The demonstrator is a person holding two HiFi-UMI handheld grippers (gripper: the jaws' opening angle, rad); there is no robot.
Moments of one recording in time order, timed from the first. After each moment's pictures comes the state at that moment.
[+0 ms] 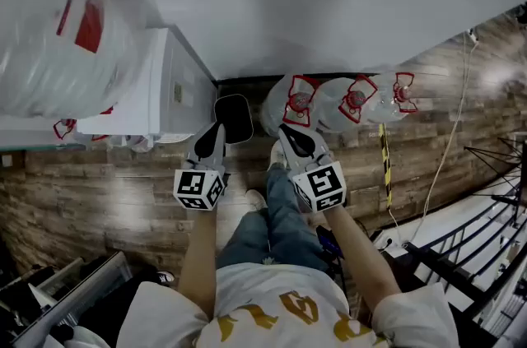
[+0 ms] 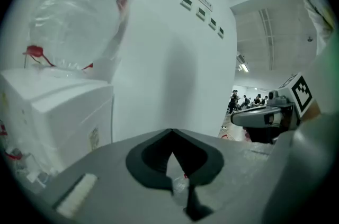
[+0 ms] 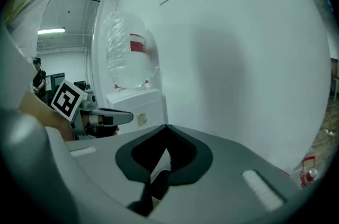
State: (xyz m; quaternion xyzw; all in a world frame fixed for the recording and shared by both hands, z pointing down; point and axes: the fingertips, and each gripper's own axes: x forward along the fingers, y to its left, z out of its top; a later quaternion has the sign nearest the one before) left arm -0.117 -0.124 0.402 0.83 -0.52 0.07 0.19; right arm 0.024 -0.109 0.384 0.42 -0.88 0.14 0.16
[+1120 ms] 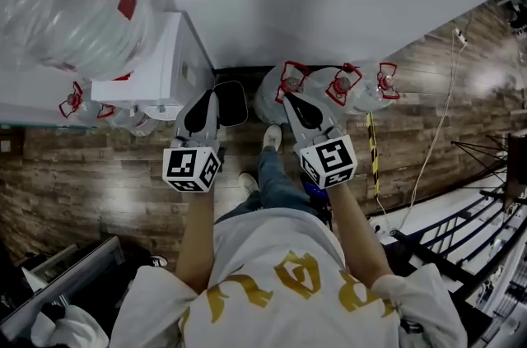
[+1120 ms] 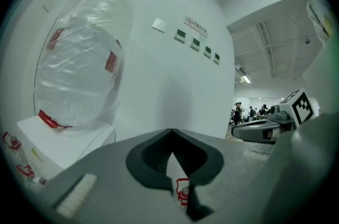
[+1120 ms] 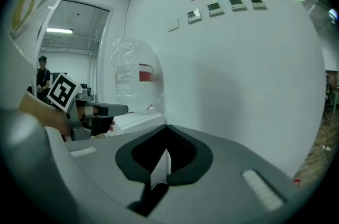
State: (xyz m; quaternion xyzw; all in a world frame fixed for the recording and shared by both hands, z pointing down) left arm -0.118 -0.093 0.247 0.82 -0.55 0.01 0.13; right arm 0.038 -0.083 0.255 0.43 -0.89 0.08 0.13
